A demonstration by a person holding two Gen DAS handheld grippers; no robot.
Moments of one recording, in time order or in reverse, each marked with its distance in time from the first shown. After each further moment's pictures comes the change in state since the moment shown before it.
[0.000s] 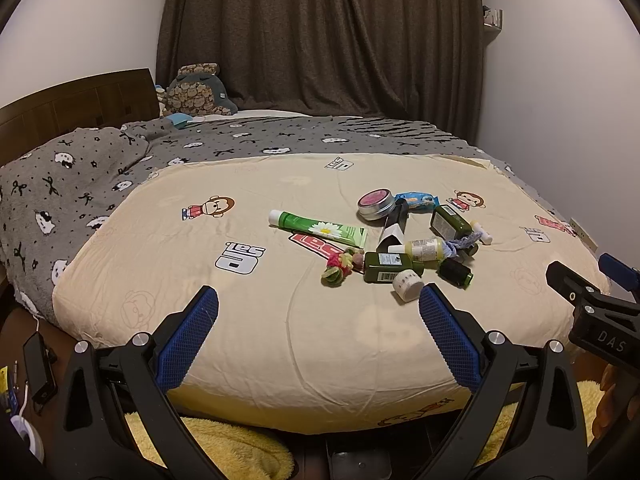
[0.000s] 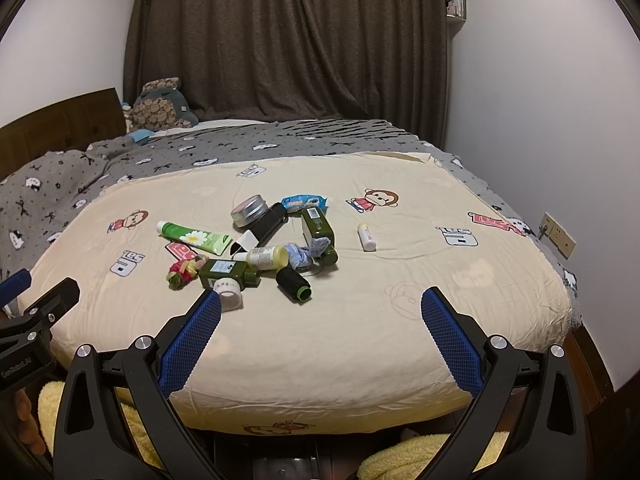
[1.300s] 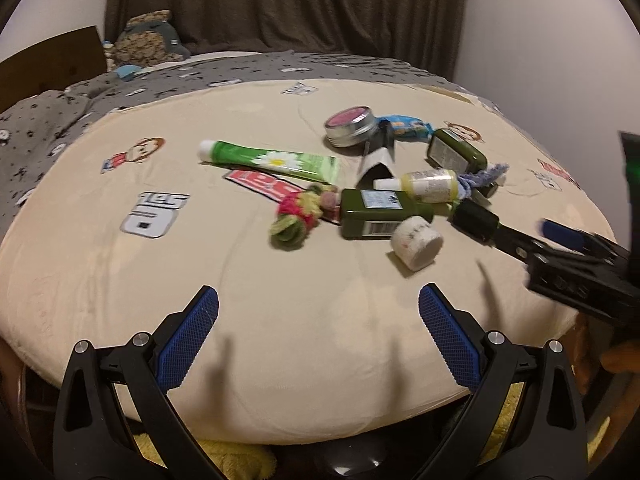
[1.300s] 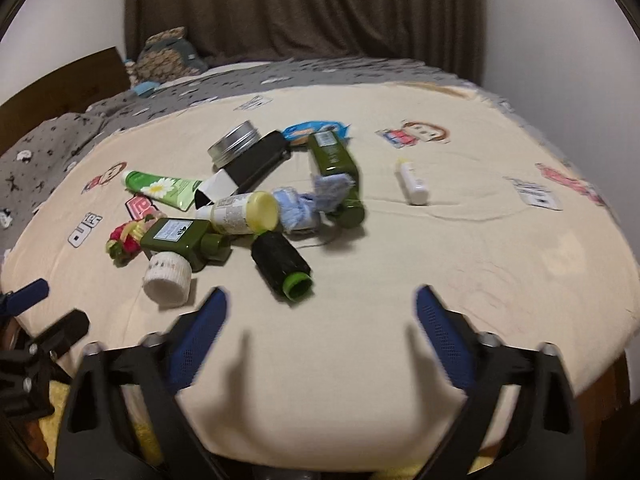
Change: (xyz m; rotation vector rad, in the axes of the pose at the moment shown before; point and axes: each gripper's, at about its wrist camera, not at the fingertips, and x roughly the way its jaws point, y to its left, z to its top) left arm 0.129 -0.016 -0.033 0.060 0.199 -0.149; right arm 0.161 -0.008 -0.016 -0.004 0.221 0.149
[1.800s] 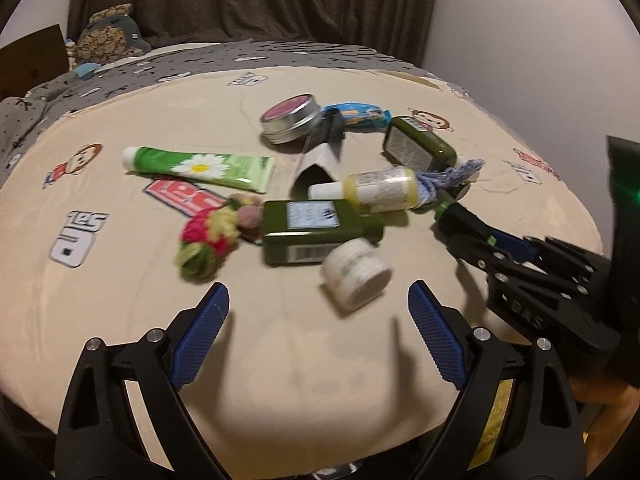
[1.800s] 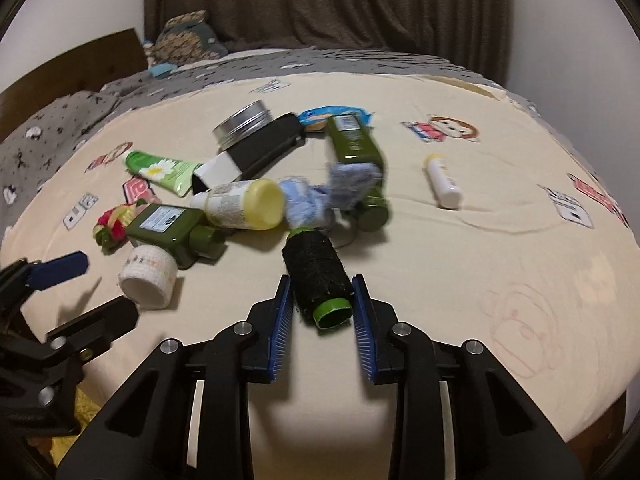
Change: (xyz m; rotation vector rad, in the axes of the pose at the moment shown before) left arm 0.043 -0.037 0.021 0.027 0.038 -0.115; right arm 0.012 -0.007 -0.001 -0.050 0.005 -0.006
